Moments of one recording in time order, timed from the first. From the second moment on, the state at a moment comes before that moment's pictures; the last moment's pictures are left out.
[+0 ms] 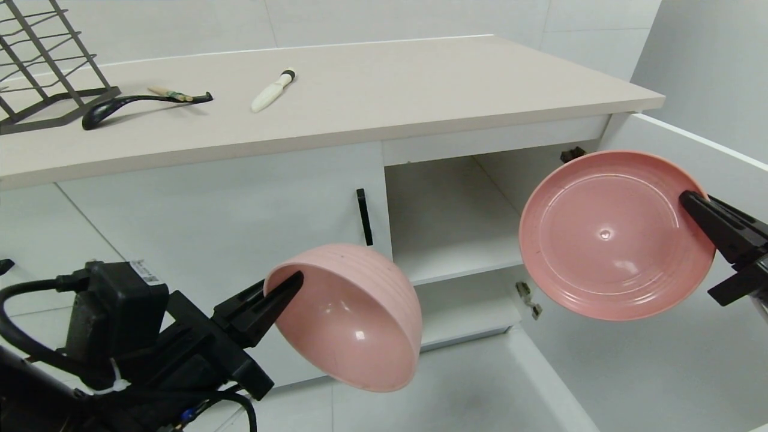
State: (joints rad) left arm -0.63 1.50 -0.09 -1.57 0.03 0.11; right arm 0.25 1.35 -0.18 -1.57 0.14 -0.08
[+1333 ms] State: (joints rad) left arm -0.59 1.44 -0.01 -1.57 0.00 0.14; right arm 0.27 1.69 -0.16 -1.57 0.14 -0.09
